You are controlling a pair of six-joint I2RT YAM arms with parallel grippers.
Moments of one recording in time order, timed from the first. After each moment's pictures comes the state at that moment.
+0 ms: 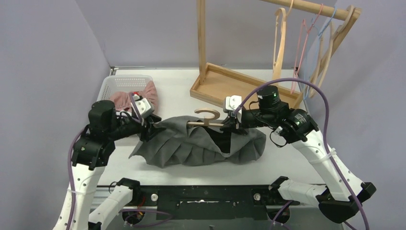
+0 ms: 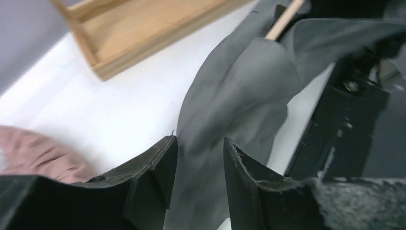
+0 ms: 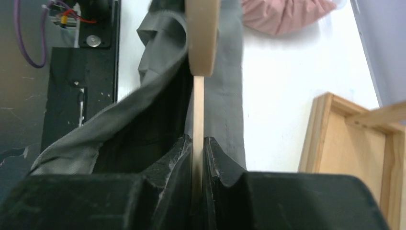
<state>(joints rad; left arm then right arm) -0.26 0.79 1.12 -0.79 0.78 0.30 0.65 1.10 1.37 -0.83 -0.72 -0.60</state>
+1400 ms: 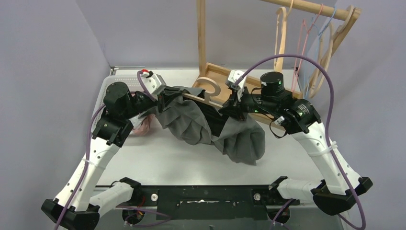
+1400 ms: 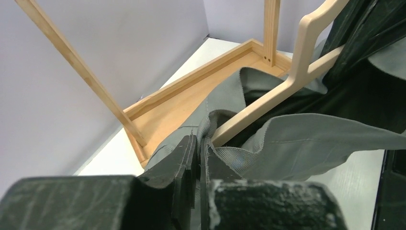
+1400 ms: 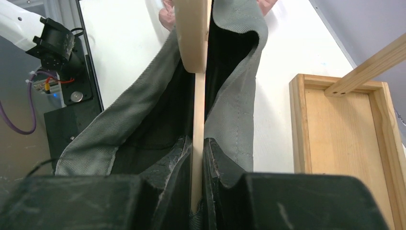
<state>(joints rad) -0.40 1.01 1.17 -0.16 0.60 0.14 0.63 1.20 1.57 -0.82 -0.55 -0.29</state>
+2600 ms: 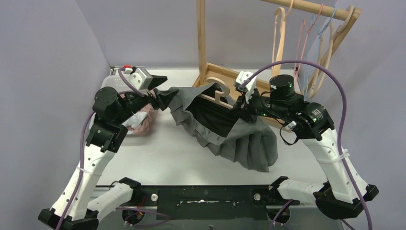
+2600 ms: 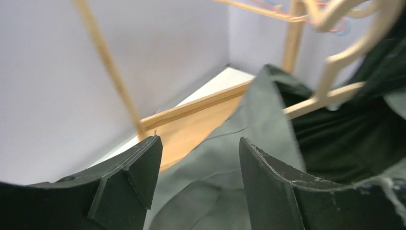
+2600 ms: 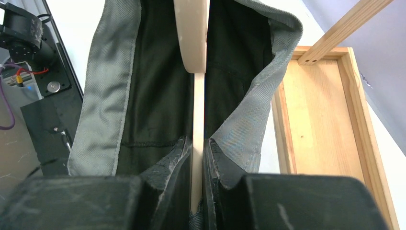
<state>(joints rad) -0.40 0.96 1.18 -0.08 0.51 0.00 0.63 1.15 1.64 -0.98 -0.39 -0.30</state>
